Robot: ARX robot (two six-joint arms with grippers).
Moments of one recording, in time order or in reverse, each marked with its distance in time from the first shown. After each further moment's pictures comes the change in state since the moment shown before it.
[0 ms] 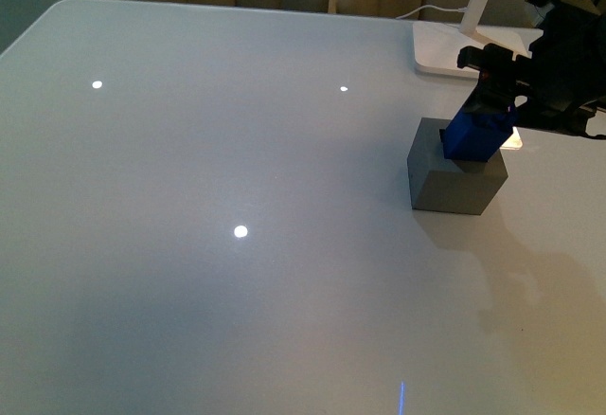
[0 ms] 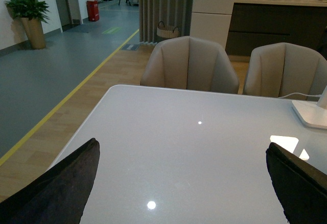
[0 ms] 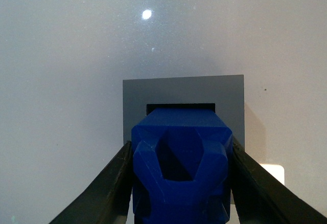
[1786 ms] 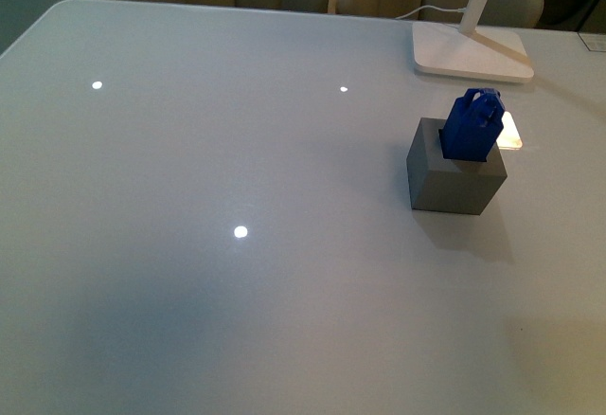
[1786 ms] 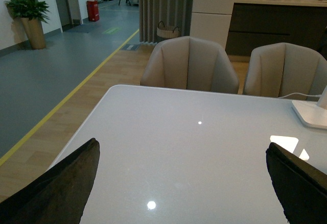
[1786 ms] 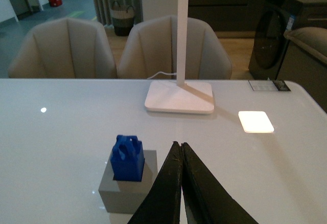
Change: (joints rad) left arm 0.000 0.000 0.000 0.000 0.000 0.000; right arm -0.114 -1.008 -1.154 1.022 0.066 -0.242
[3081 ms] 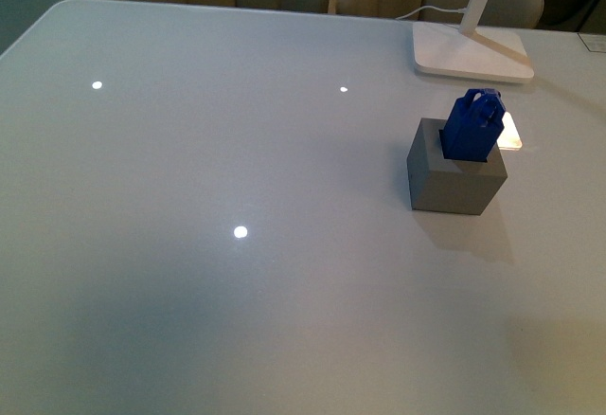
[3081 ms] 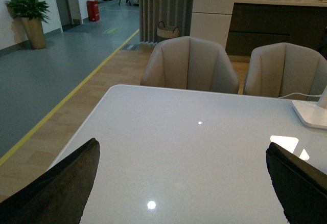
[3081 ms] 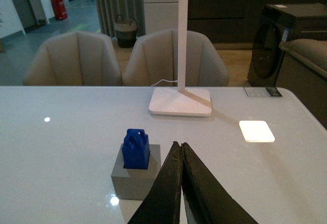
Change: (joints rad) left arm 0.000 0.000 0.000 0.000 0.000 0.000; right arm 0.000 -0.856 -0.071 -0.746 0.000 0.000
